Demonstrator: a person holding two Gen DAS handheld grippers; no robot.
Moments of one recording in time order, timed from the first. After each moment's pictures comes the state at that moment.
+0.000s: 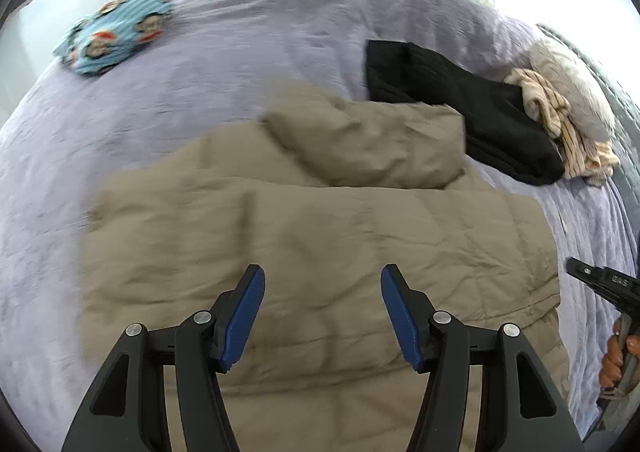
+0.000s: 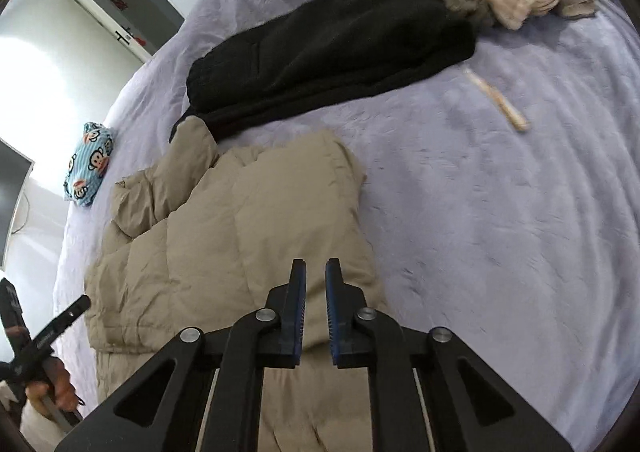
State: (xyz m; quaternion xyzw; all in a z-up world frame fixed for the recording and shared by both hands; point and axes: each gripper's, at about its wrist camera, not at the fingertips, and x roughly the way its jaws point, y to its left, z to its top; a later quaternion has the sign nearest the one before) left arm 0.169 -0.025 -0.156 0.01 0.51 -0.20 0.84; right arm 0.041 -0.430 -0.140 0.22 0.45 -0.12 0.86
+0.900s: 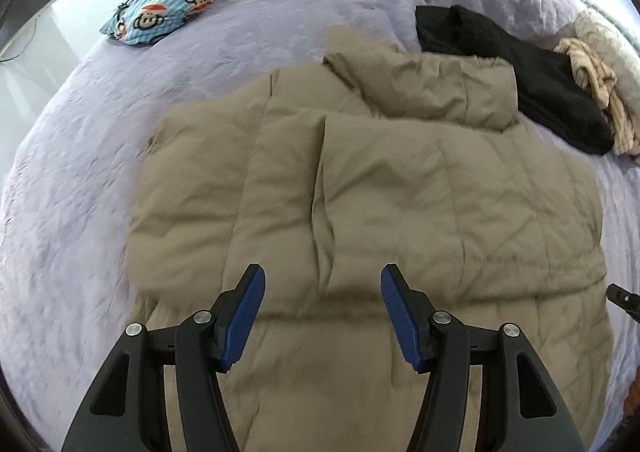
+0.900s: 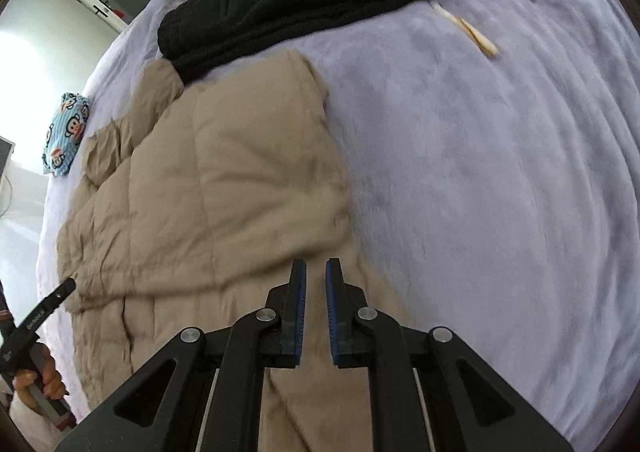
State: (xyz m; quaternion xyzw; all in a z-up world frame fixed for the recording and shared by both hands) left arm 0.122 0.008 -0.167 0.06 0.55 -0.10 0.83; right arm -0.014 -0.423 -0.170 0.22 0.51 -0.13 0.82
